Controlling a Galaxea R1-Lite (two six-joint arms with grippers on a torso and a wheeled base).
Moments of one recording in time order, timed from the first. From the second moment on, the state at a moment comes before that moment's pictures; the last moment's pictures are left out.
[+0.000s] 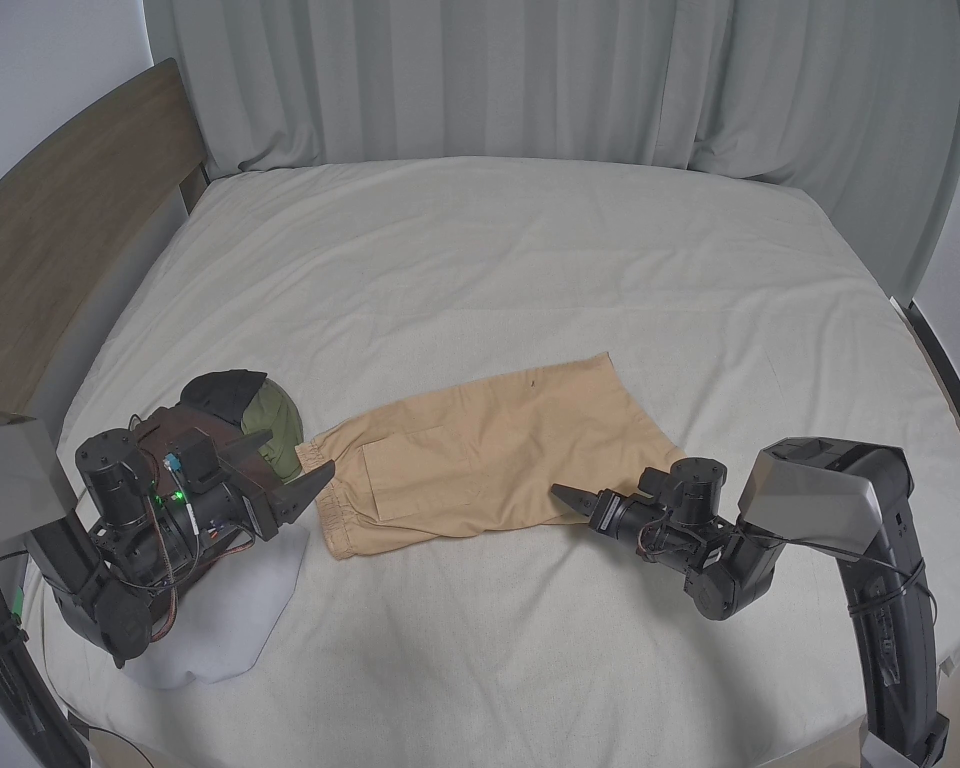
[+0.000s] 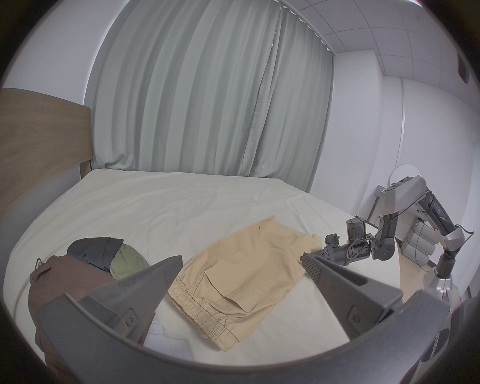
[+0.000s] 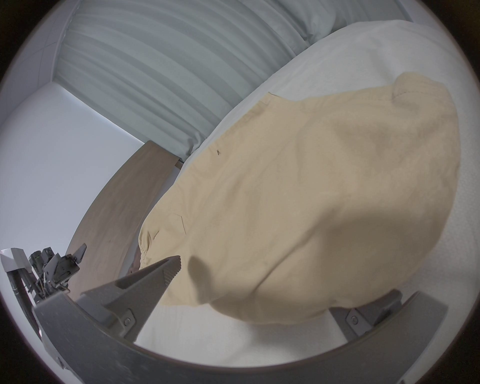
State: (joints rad) left arm -0.13 1.98 -0.36 -1.55 -0.44 0.00; right arm 0.37 2.59 -1.01 -1.30 0.26 0.66
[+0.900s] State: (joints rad) left arm -0.14 1.98 -0.37 -1.55 -0.45 -0.01; right arm 0.38 2.61 -1.05 -1.30 0.23 0.67
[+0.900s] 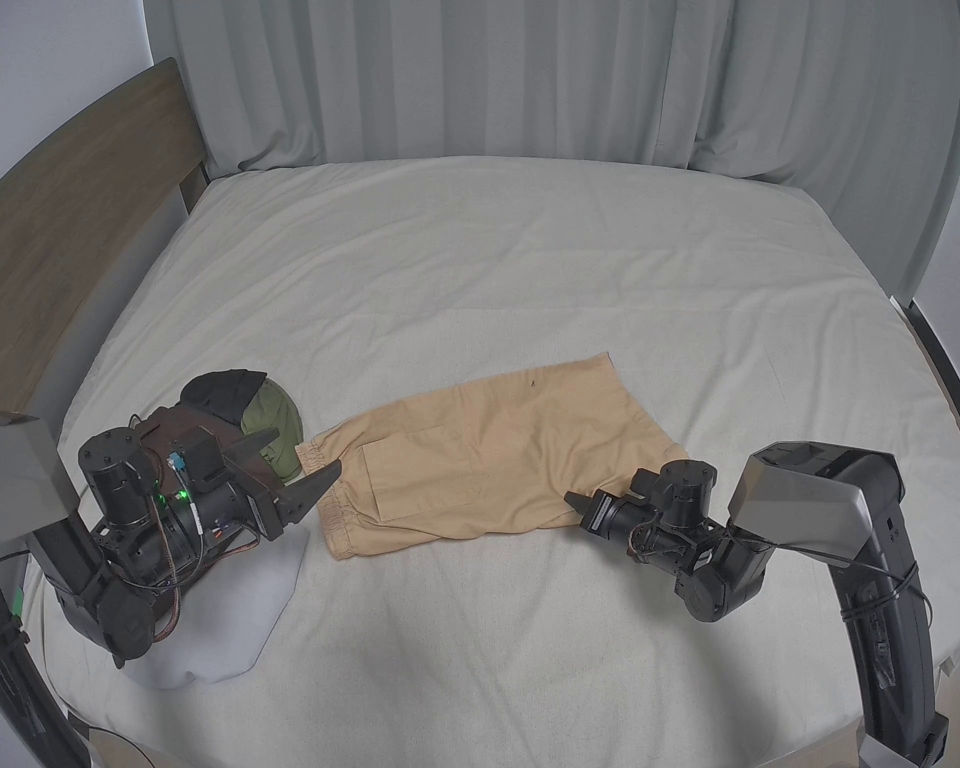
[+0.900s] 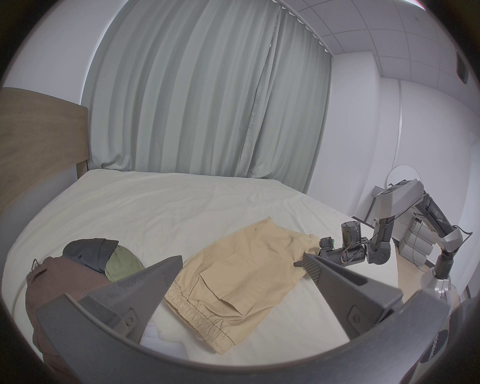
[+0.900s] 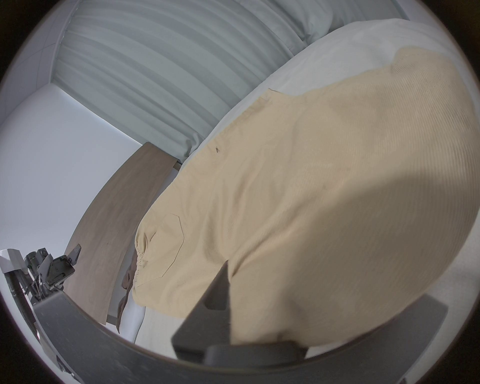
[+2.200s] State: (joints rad) left arm -0.14 1.98 -0.37 -1.55 -0.46 -0.01; right arm 0.39 2.43 -0.47 -1.53 0.22 0.67
